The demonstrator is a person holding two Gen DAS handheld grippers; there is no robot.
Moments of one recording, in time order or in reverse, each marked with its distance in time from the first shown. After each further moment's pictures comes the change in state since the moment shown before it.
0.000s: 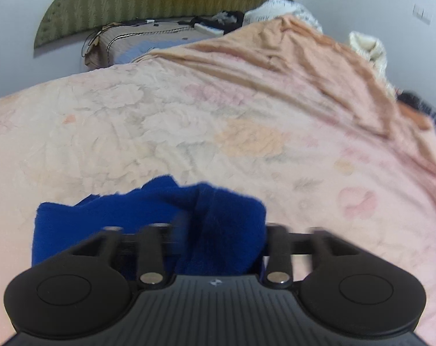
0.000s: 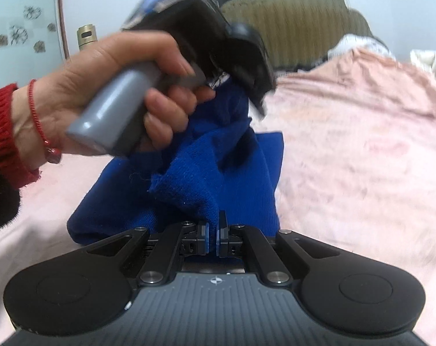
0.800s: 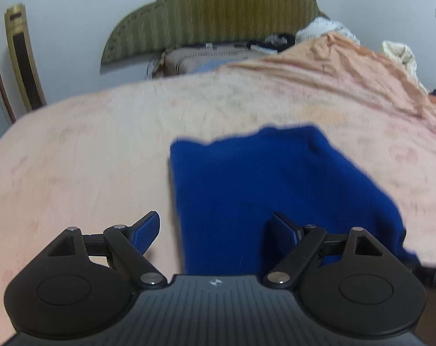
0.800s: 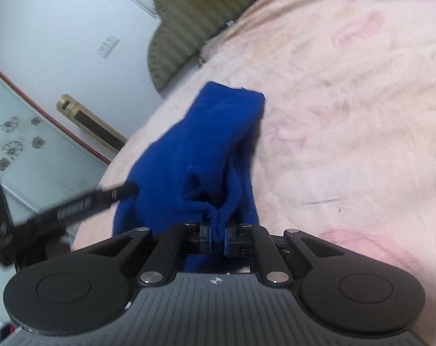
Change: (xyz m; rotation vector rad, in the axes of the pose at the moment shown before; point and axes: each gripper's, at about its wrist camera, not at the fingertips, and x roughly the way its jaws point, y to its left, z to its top) left arm -0.084 0.066 -0.118 0.017 -0.106 0.250; right arm 0.035 -0.091 0.001 0.586 0.125 0.254
